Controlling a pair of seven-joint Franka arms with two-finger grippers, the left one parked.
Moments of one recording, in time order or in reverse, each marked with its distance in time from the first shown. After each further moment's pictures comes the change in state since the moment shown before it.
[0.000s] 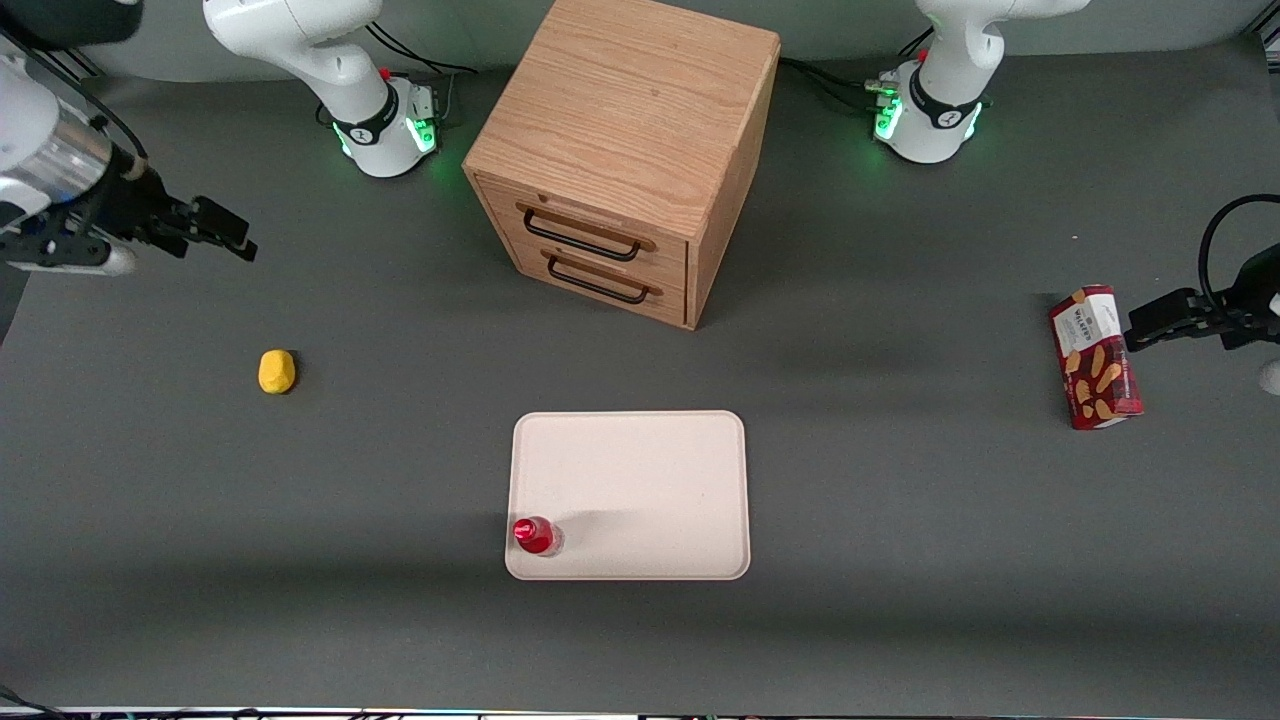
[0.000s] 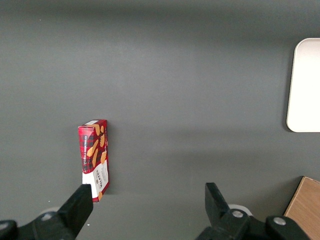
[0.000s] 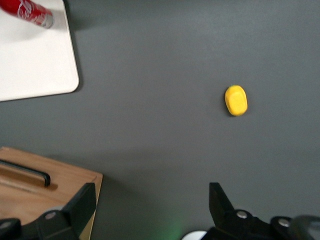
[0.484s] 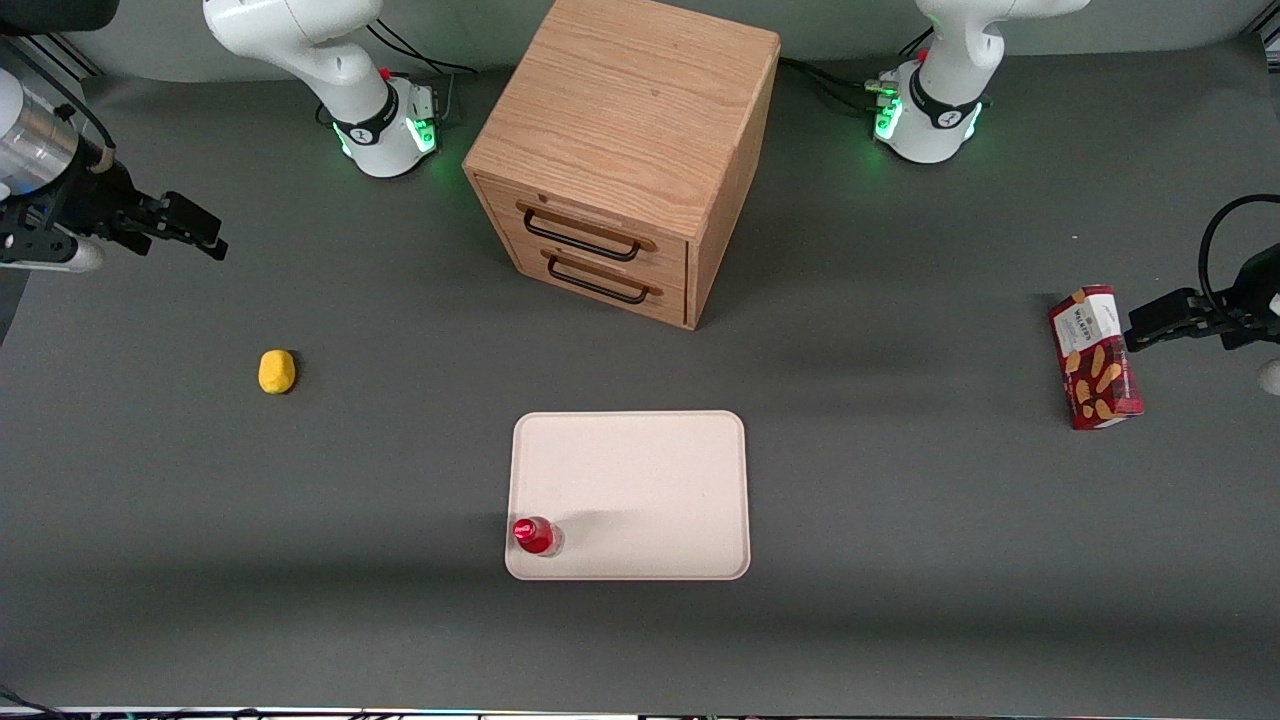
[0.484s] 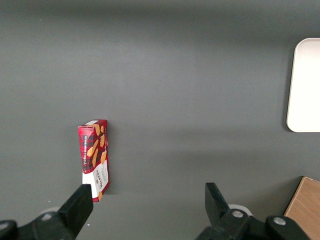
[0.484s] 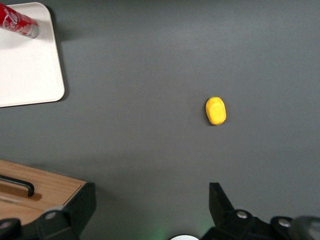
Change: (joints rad) arm 0.003 0.089 0.000 0.114 -0.068 -0.020 -0.003
